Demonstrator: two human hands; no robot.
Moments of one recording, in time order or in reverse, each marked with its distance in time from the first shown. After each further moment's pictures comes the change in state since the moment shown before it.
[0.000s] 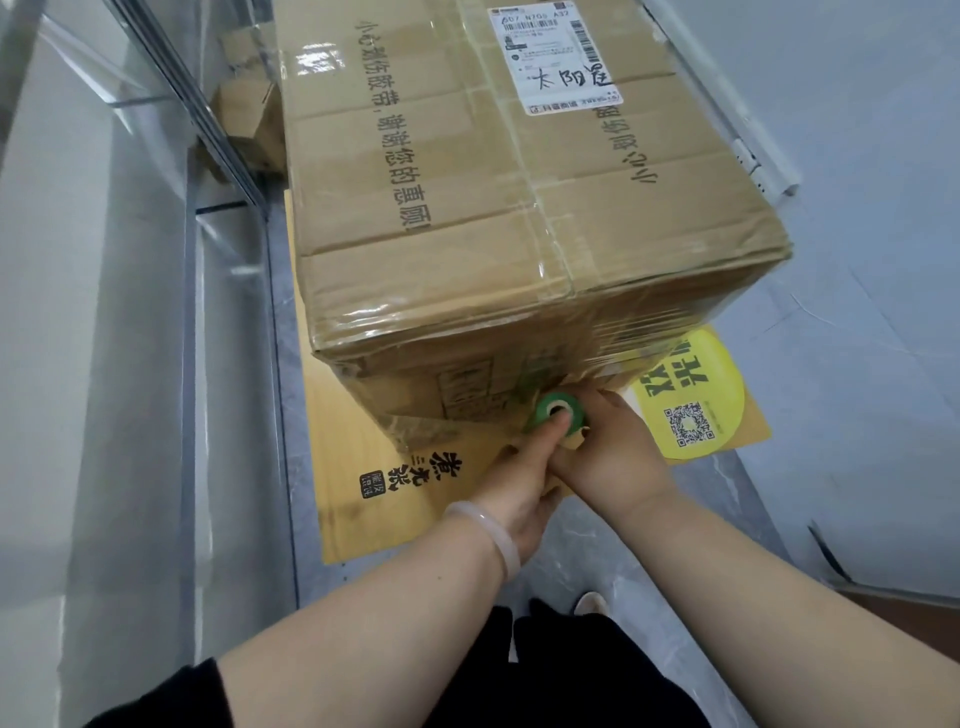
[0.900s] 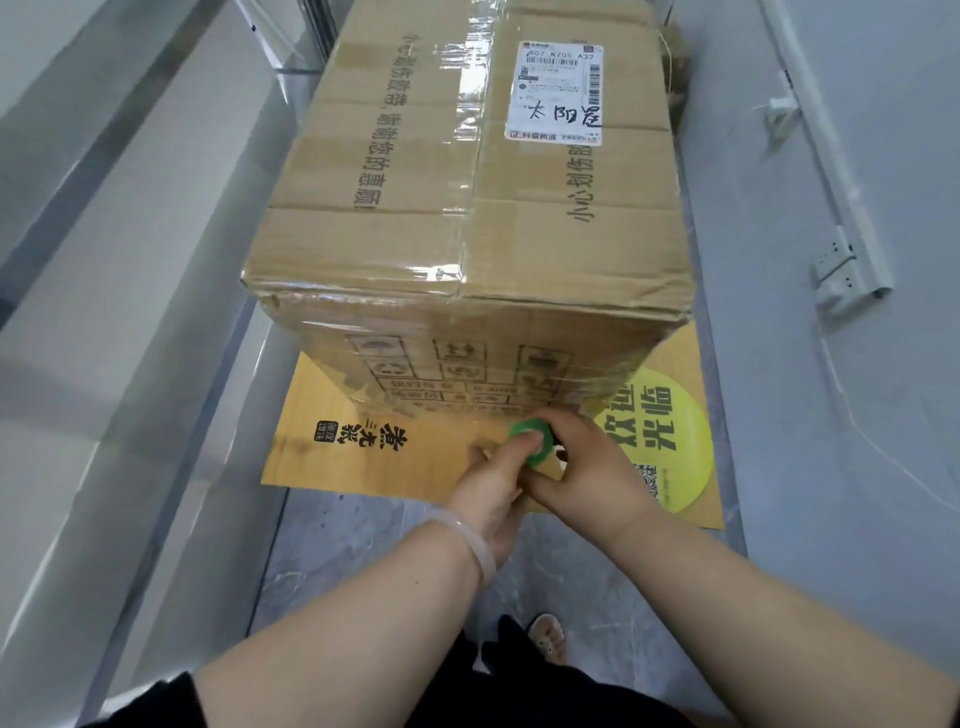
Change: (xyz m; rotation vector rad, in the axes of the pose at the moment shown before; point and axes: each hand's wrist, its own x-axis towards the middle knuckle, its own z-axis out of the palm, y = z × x) left_hand 0.005 -0.033 0.087 -0.282 0.324 0.227; right_hand 0.029 0.058 -0.069 -0.015 -0.397 -0.288
